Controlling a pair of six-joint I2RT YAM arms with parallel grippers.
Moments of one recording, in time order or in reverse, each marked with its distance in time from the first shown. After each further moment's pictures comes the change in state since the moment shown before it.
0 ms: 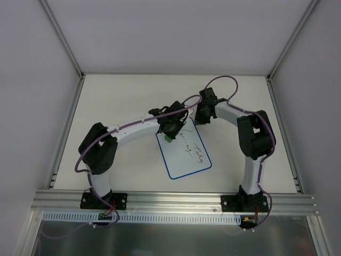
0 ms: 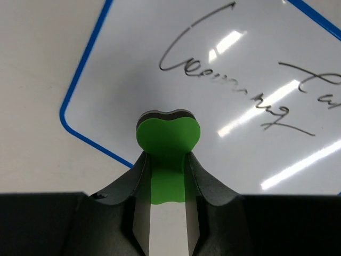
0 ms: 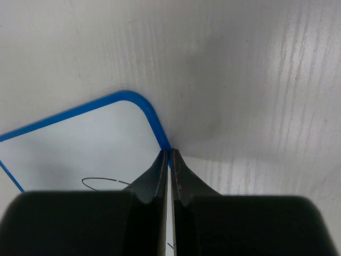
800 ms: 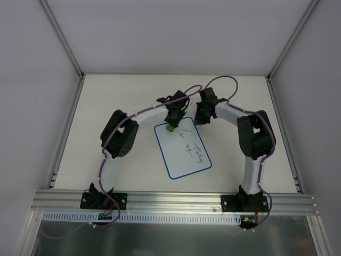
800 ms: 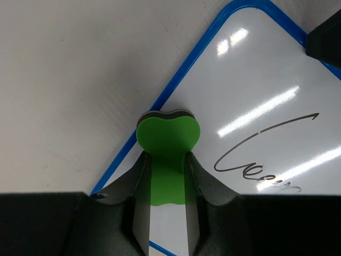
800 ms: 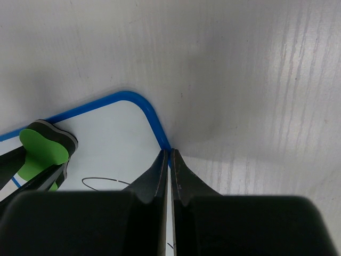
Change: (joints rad) left arm 0.139 0.359 0.319 0.000 0.031 0.052; right arm -0.001 0.000 0.001 0.000 -0.002 -0.001
